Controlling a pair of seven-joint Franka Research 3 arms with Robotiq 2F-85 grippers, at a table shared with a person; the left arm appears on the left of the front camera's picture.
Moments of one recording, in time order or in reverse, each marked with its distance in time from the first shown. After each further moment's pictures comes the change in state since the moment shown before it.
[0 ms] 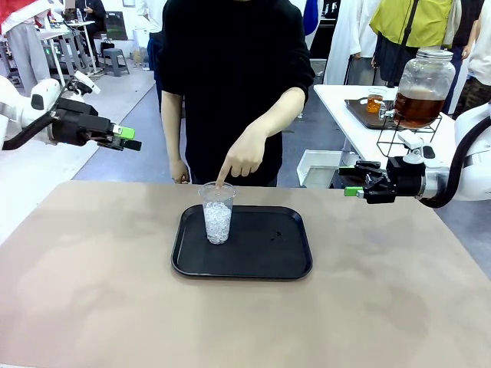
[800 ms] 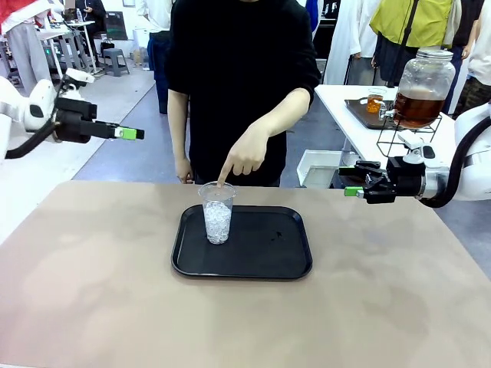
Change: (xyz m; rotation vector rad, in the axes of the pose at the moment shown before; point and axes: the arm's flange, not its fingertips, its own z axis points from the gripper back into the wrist) left arm 0.004 0.006 -0.003 0.007 -0.081 -0.395; right arm 0.000 0.000 0.000 0.000 0.000 0.000
